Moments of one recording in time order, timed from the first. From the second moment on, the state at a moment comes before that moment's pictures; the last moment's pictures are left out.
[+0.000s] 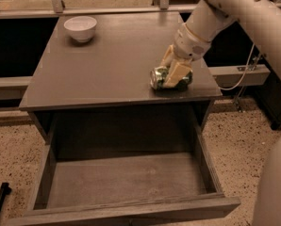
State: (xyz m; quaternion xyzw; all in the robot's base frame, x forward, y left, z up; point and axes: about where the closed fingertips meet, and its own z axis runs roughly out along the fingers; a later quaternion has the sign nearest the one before) arm 0.624 -0.083 0.857 -0.74 0.63 0.13 0.19
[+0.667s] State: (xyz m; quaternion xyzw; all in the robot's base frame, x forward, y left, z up) arm 0.517 -0.102 0.925 -0.70 0.66 0.08 0.27
